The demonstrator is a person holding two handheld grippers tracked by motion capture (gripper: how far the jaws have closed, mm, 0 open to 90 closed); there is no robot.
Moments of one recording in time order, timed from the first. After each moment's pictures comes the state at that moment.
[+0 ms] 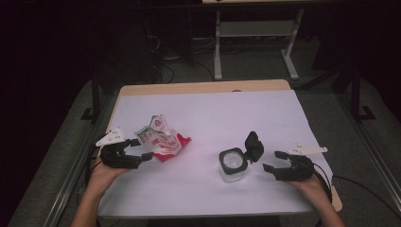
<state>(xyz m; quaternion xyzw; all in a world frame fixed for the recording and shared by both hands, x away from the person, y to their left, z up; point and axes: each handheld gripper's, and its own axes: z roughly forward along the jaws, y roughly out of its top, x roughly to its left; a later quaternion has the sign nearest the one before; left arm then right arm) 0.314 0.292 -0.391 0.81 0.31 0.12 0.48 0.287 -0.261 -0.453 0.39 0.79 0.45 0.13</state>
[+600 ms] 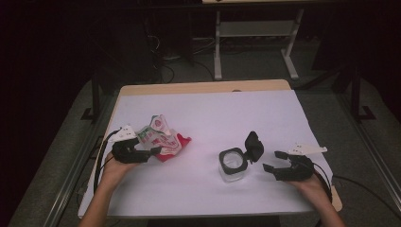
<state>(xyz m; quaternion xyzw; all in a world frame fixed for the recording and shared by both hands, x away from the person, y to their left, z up) 0.335 0.274 -0.408 0.81 0.30 0.13 0.48 0.288 -0.261 -0.454 0.39 0.79 0.45 0.13</state>
